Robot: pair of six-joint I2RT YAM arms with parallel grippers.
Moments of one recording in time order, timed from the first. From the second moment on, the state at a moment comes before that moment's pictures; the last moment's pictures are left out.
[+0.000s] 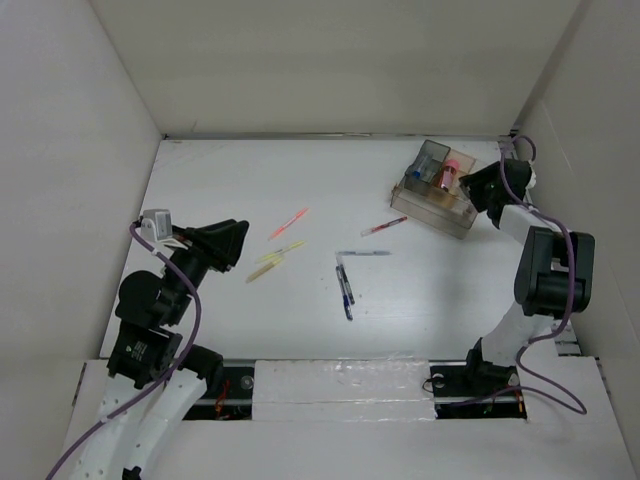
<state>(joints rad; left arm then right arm) -0.38 0.39 0.74 -0.20 0.05 -0.58 -0.19 1.74 1.05 0.14 -0.08 0.92</state>
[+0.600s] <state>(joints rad) -0.38 0.42 0.74 -0.20 0.07 -0.57 -0.22 1.75 1.10 0.13 0.08 0.97</state>
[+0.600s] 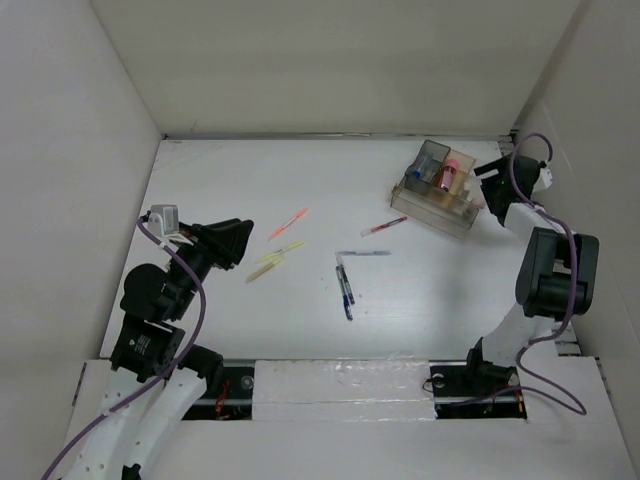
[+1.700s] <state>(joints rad) -0.38 0.42 0.74 -0.19 0.12 -0.56 0.60 1.63 0.96 0.01 0.32 0.65</state>
